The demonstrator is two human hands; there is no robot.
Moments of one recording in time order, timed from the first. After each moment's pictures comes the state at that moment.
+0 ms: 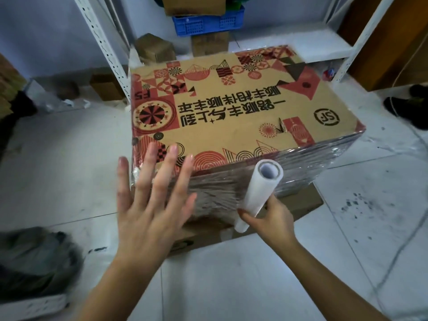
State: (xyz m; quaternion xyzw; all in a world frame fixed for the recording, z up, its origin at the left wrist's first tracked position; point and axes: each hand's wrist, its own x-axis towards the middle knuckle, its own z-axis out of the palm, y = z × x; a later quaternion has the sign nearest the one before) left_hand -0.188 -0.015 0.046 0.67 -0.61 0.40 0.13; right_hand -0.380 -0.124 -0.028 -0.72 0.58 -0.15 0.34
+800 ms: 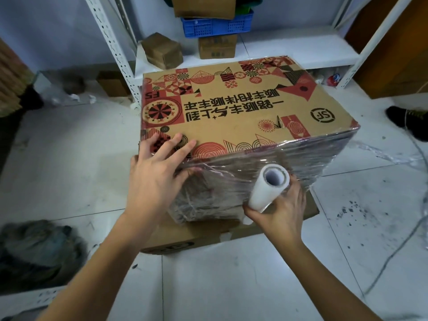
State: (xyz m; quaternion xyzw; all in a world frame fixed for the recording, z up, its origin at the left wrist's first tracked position) left_hand -0.143 -0.070 0.083 0.77 -0.59 0.08 0.20; right_hand -0.368 -0.140 0.023 -0.76 0.55 -0.29 0.19
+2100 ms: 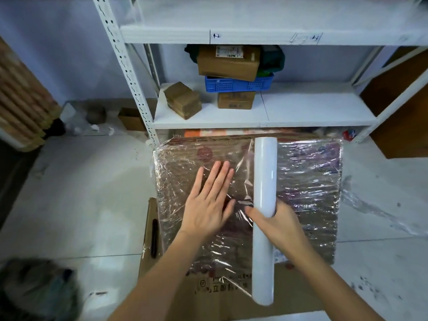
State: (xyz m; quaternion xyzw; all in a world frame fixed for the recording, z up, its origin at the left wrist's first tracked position) left_hand -0.098 -0.243 0.109 0.74 -0.64 0.17 0.08; right_hand -0.259 -0.310 0.153 -0.70 0.55 -0.12 0.44
